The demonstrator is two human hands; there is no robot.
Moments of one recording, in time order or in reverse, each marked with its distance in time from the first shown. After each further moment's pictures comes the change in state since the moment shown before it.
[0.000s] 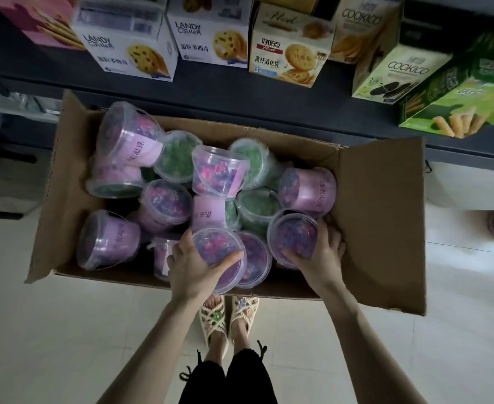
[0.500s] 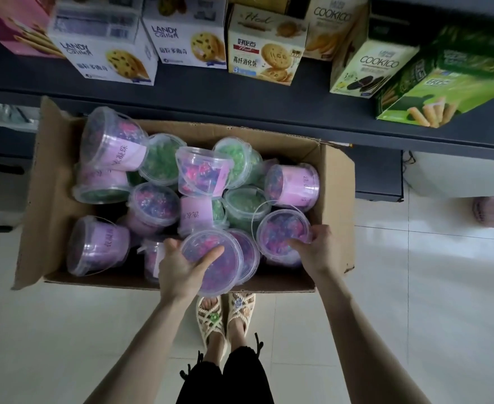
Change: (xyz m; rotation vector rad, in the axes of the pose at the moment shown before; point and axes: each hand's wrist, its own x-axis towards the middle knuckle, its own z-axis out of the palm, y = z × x) left_hand -0.001 -0.007 0.006 -0.214 0.124 0.051; right_hand 0.009 0.002 -0.012 0.168 0.082 0.170
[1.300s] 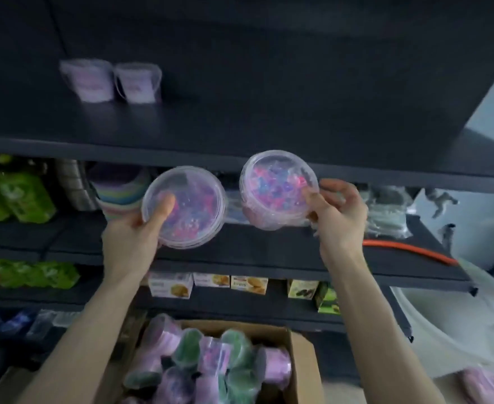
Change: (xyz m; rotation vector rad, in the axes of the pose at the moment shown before) left_hand -0.111 0.345 -0.345 -0.496 0.375 0.663; right_hand -0.232 -0.351 -0.344 1.054 0.293 -0.781
